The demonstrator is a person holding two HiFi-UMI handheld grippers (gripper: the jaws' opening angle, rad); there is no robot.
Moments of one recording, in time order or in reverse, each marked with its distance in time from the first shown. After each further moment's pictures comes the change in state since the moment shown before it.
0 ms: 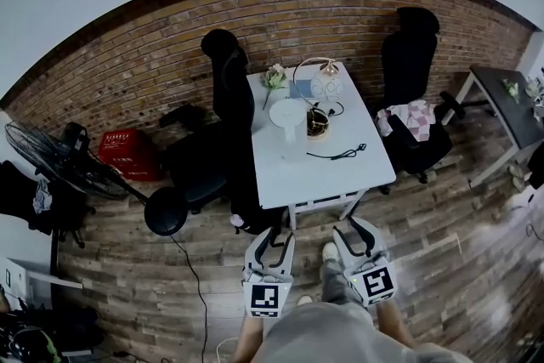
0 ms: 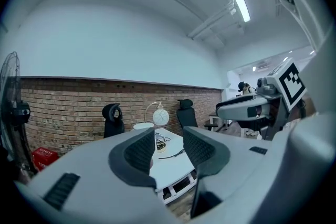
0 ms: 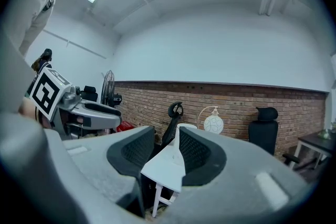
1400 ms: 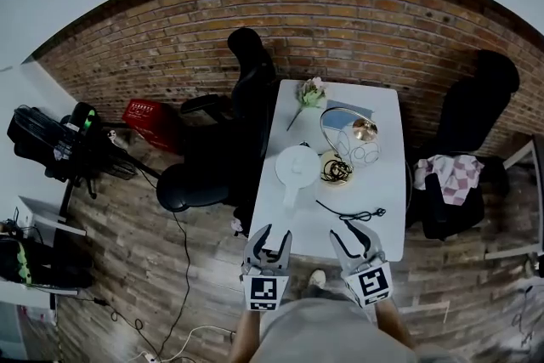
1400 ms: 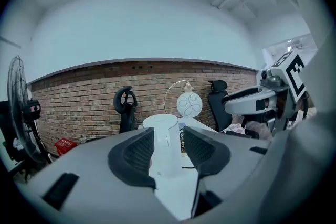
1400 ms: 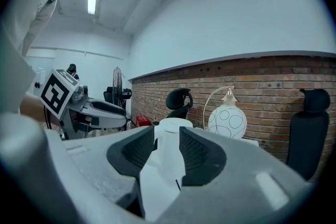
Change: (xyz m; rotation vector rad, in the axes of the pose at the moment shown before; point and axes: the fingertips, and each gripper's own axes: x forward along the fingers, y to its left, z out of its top) left arm 0.239 0.068 -0.033 -0.047 0.210 0.317; right arm 0.210 -0.179 -0.038 -0.032 0.025 0.380
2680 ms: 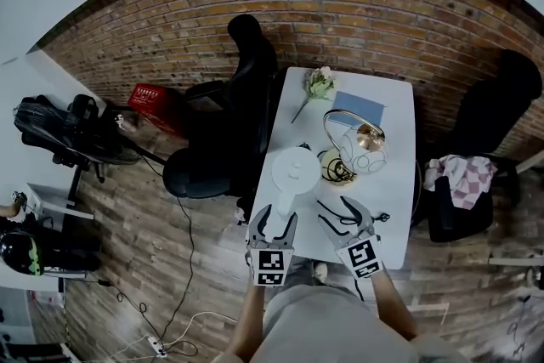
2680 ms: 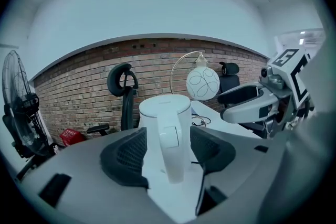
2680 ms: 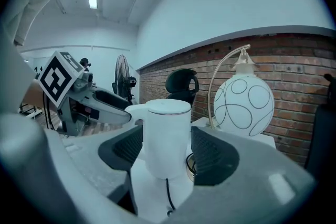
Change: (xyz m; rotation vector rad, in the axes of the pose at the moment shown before) left arm 0.094 0.016 -0.042 -0.006 0.184 0.066; right arm 0.085 -0.045 -0.064 0.064 0.140 0.111
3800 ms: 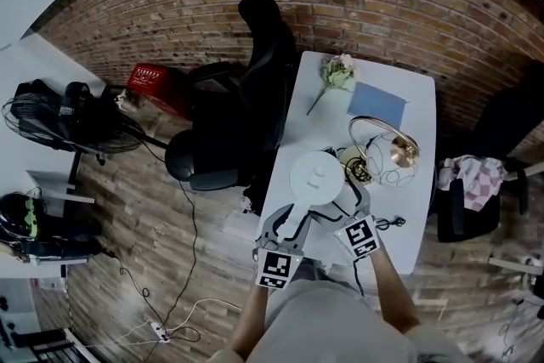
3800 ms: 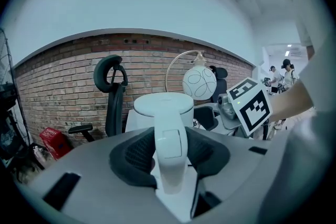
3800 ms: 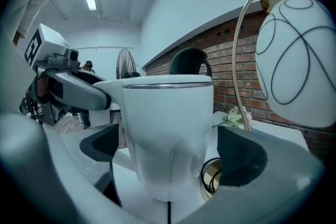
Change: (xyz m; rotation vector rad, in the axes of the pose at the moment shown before) left arm 0.032 0.006 -0.002 -0.014 -0.020 -0.182; right arm 0.113 -0.007 -0.033 0.019 0.031 0.117
